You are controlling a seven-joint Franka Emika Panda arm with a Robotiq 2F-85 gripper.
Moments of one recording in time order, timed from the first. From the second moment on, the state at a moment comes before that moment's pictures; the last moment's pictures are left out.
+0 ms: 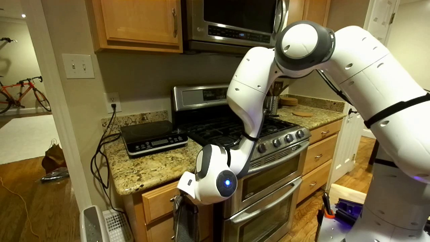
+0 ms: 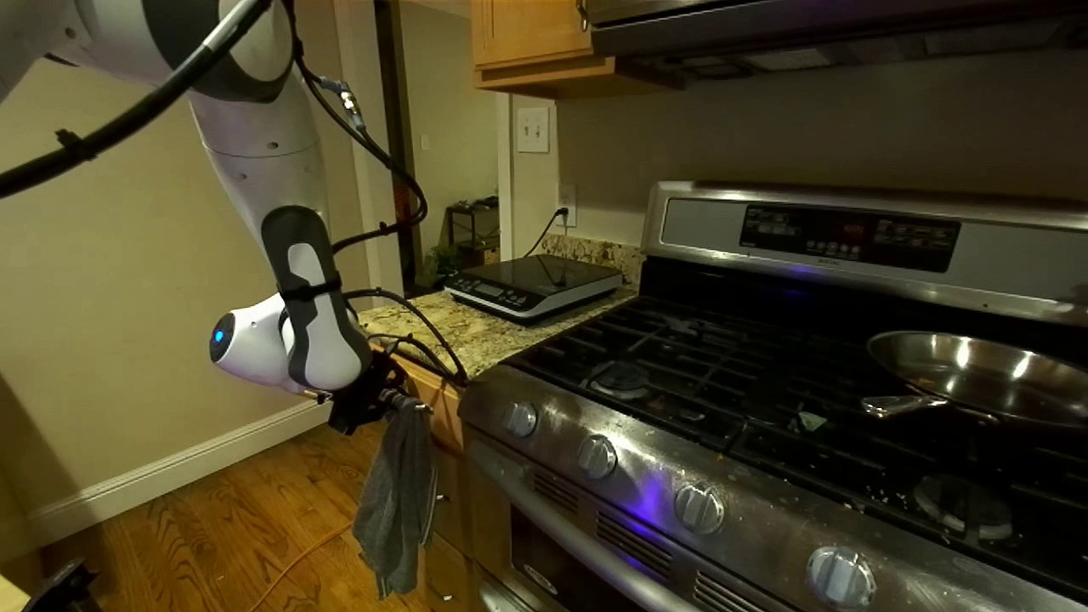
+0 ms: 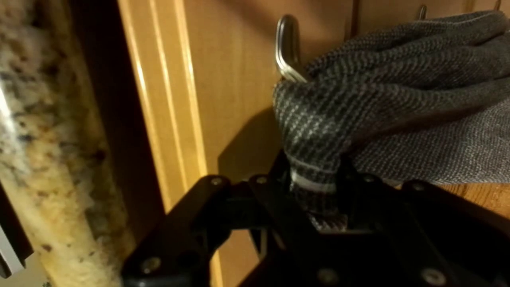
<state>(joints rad) -0.01 0.73 0.31 -2.07 -2.37 2.47 1.16</state>
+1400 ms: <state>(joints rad) -0.02 0.73 0.33 -2.13 -2.47 2.36 1.26</state>
